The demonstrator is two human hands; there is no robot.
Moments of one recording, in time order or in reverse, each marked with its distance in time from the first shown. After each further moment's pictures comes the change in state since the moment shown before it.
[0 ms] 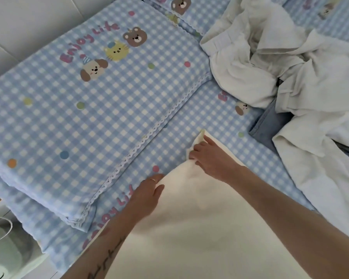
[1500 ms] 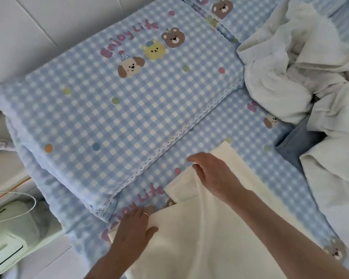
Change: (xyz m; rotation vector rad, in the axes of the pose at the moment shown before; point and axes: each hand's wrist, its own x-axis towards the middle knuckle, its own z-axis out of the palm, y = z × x) left_hand -0.061 -0.089 -0.001 0.429 0.143 0.186; right_hand 0.014 -0.074 -0.027 0.503 0.191 0.108
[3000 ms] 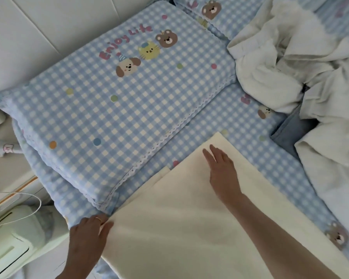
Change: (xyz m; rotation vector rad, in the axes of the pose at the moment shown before) left_hand -0.056 -0.079 -0.003 -0.010 0.102 -0.480; right_hand -0.033 0.049 0.055 -0.323 0.152 0.249
